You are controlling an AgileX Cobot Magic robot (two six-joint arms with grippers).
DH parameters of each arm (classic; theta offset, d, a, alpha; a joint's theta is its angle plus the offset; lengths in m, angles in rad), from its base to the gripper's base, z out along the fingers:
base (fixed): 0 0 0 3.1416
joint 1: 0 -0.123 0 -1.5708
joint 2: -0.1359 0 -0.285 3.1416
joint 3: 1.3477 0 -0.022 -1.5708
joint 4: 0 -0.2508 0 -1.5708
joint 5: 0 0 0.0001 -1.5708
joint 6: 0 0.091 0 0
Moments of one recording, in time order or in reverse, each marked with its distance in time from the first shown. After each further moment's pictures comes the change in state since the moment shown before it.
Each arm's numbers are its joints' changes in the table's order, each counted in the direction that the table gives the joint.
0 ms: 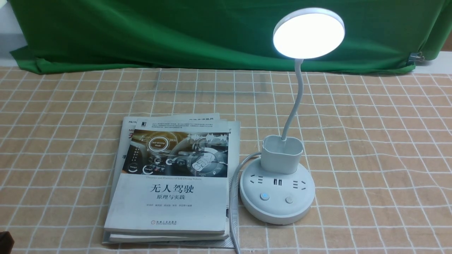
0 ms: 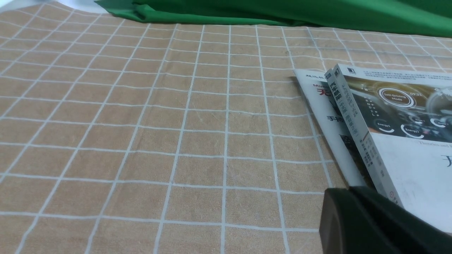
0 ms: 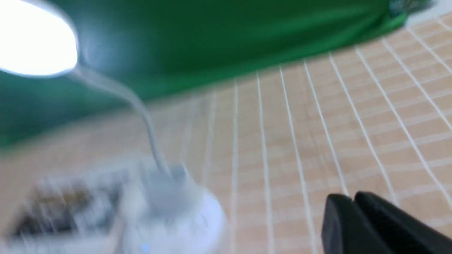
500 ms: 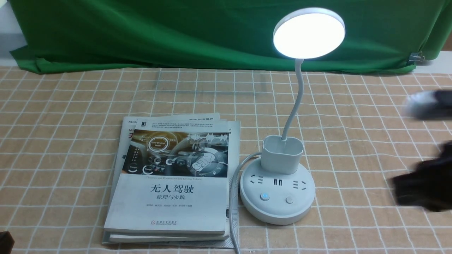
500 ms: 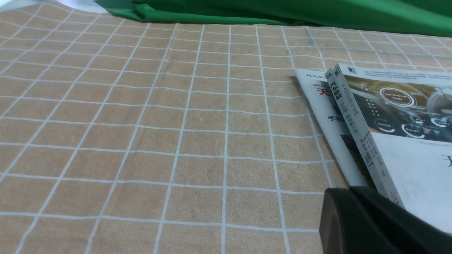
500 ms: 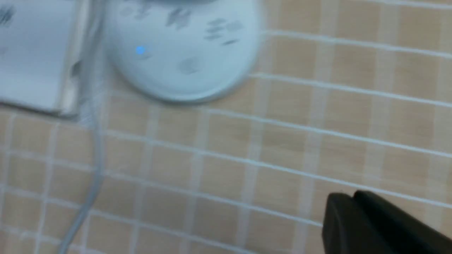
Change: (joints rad) right arm -0.303 -0.785 -0.365 -0.048 -0.282 -0.070; left arm 0.000 0.000 0.000 0.000 0.000 0.000
